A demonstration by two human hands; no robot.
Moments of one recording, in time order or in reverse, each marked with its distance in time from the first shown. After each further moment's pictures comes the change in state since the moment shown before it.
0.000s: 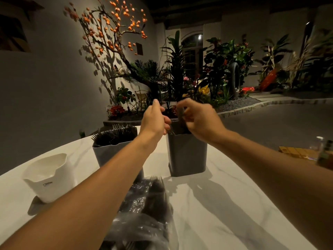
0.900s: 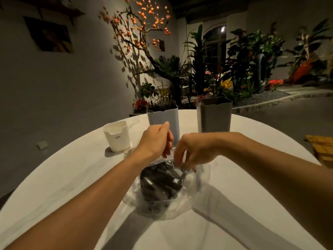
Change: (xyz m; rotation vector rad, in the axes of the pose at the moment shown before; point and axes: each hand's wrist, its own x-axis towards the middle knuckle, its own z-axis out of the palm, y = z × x) left_hand -0.189 -0.024 -0.133 0.398 -0.069 0.058; right_hand -0.135 -0.164 0.016 -0.059 -1.045 -0.123
